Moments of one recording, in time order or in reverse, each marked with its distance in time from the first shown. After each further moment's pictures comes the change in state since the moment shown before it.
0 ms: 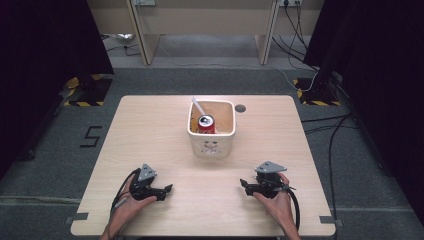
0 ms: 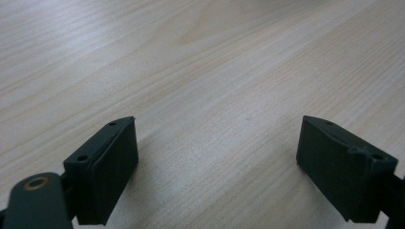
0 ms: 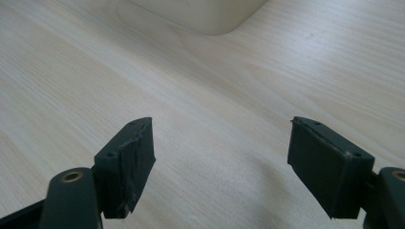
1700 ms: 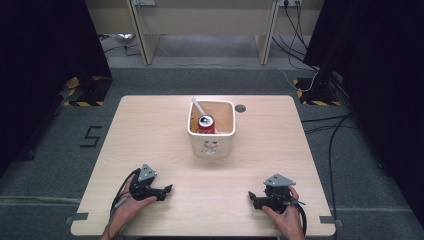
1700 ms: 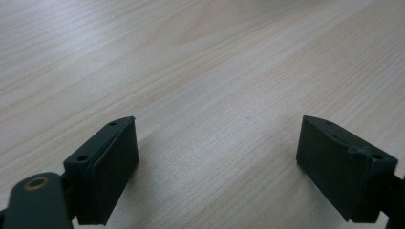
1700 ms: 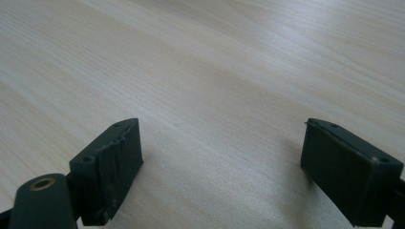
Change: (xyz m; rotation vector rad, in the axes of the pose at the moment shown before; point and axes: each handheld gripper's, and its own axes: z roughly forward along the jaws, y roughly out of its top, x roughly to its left) left arm 0.000 0.000 0.000 -0.003 -0.001 0.000; right arm 0.000 -0.039 -0.019 0.047 -0.057 0.020
